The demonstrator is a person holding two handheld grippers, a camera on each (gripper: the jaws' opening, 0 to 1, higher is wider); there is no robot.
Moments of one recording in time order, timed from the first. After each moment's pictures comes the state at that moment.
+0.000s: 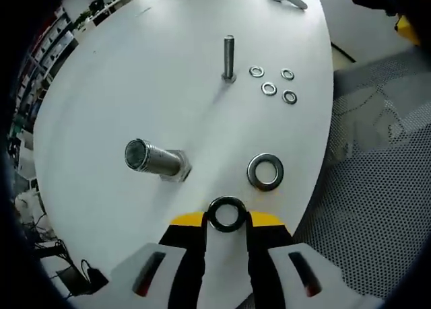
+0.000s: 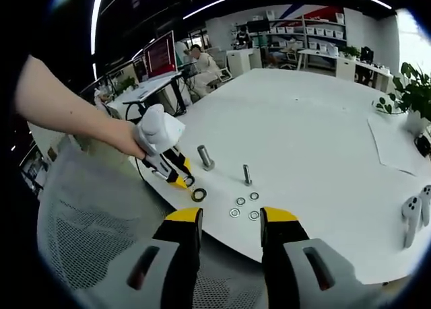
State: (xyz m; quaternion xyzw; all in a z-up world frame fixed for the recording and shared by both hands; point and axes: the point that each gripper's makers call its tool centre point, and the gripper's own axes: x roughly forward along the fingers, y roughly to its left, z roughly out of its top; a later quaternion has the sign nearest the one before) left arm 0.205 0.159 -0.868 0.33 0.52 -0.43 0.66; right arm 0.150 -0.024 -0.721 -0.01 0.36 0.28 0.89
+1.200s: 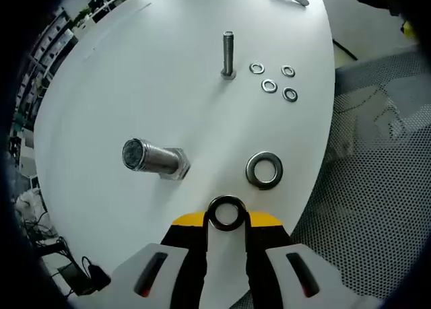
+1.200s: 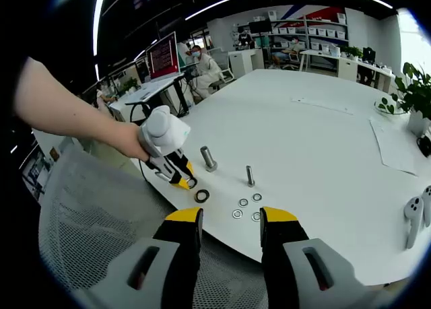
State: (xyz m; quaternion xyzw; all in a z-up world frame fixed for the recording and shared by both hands) left arm 0.202 0.160 -0.865 0.34 0.53 -0.42 0.65; right arm 0.150 -0.021 -0.719 0.00 0.36 0.29 0.89
